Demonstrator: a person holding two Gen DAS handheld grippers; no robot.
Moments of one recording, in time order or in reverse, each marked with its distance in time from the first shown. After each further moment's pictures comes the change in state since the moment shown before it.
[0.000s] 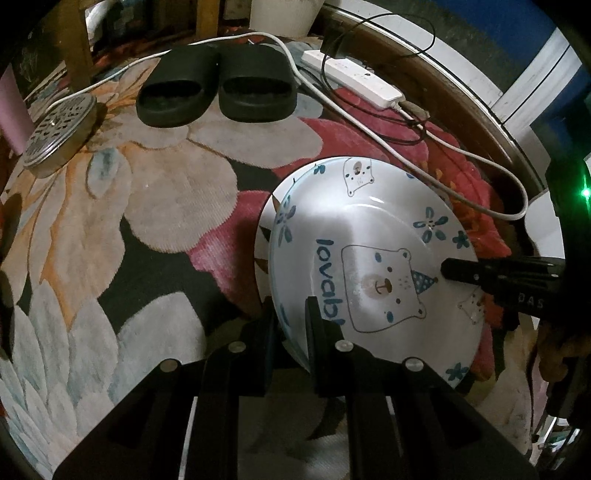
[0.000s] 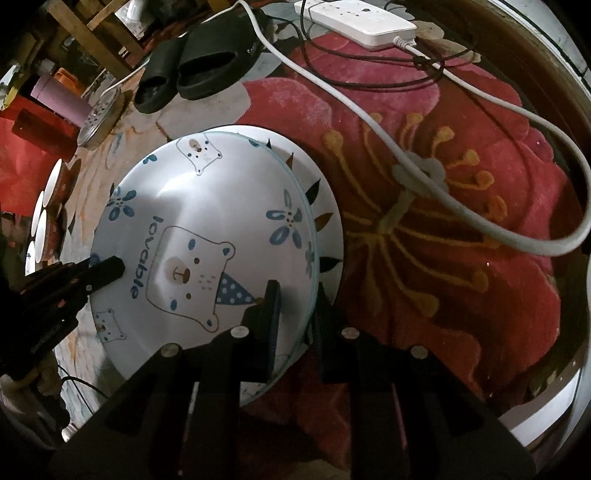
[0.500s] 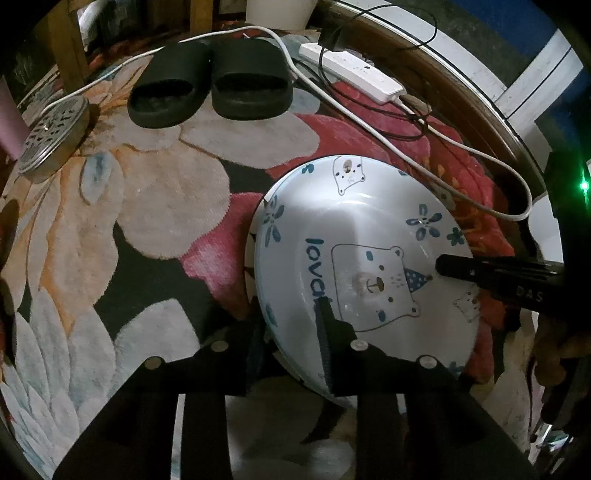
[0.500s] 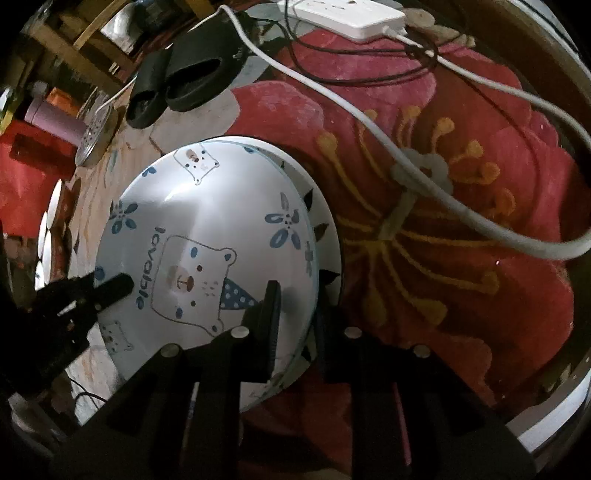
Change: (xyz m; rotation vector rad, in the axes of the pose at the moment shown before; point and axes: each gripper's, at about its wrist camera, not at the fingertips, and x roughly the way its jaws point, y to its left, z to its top) left arm 0.005 -0.007 0.010 -0.003 0.040 0.003; right arm 0.006 -0.011 0.009 0.081 0.007 0.052
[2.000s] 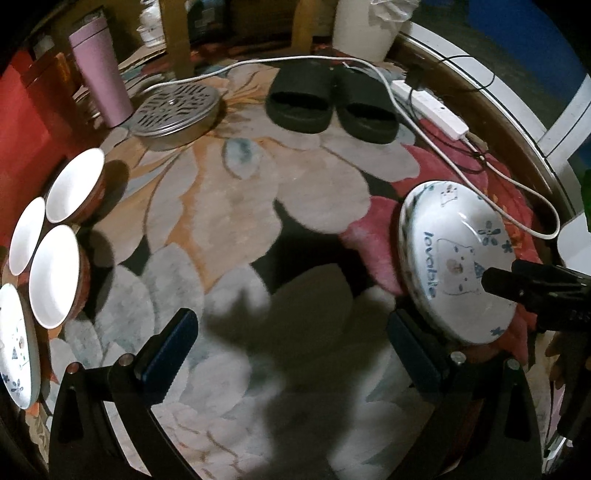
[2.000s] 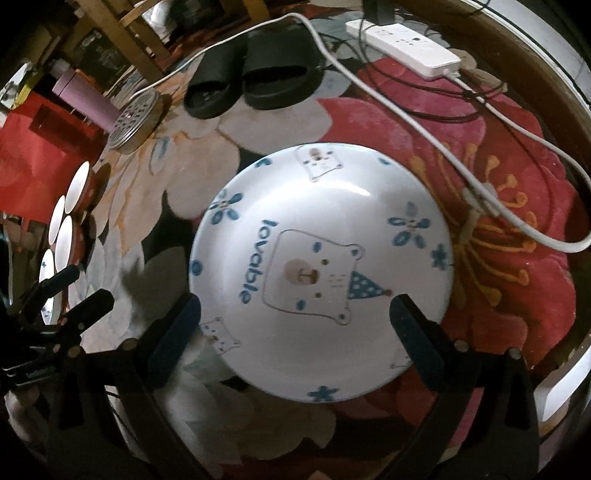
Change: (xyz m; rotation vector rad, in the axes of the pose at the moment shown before) left arm -0.072 0.096 -0.044 -0.113 -0.082 0.173; right arm -0.009 0.093 -0.012 -0.088 -0.052 -0.032
